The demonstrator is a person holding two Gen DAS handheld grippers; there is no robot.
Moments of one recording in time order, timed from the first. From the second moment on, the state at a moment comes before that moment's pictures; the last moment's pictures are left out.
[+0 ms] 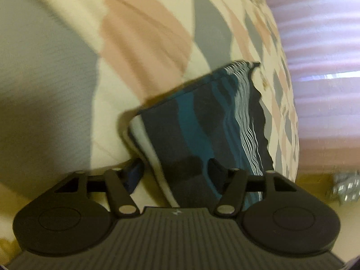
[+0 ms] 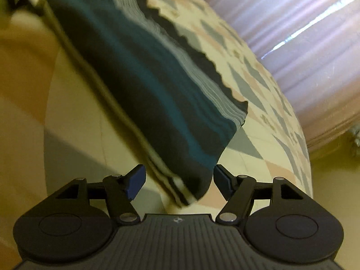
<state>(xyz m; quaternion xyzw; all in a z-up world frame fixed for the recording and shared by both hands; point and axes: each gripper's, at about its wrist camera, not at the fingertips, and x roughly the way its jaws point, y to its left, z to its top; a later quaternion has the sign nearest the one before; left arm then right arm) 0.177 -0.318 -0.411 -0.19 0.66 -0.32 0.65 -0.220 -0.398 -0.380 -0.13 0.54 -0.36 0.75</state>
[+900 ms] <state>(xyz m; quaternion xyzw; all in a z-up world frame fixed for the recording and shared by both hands) 0.161 -0.324 -0.348 0.05 0.56 -0.46 0.69 -0.321 -0.456 -0.380 0.54 0.22 -0.48 0.66</state>
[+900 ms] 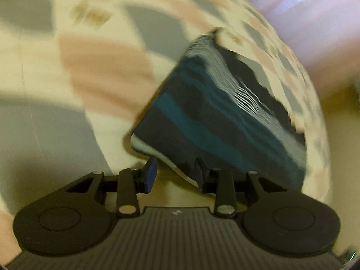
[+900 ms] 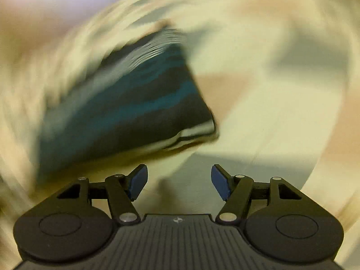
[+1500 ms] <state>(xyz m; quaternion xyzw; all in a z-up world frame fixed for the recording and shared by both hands) 0.026 -0.316 -0.437 0.68 -0.15 -0.54 0.47 -0.340 -0.487 -0.404 0.59 0.13 -0.50 0.62</state>
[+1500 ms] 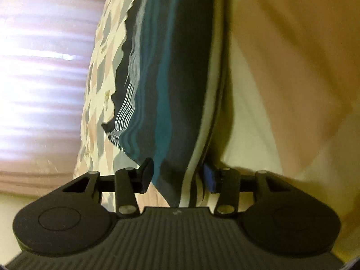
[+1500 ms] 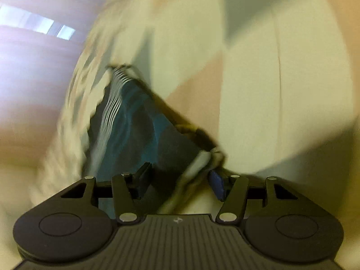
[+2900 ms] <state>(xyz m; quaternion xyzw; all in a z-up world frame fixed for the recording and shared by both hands) 0.058 -0.185 -0.091 0.59 -0.05 -0.70 0.41 -0.248 -0.309 -0.060 0.01 0.56 -0.05 0.83</state>
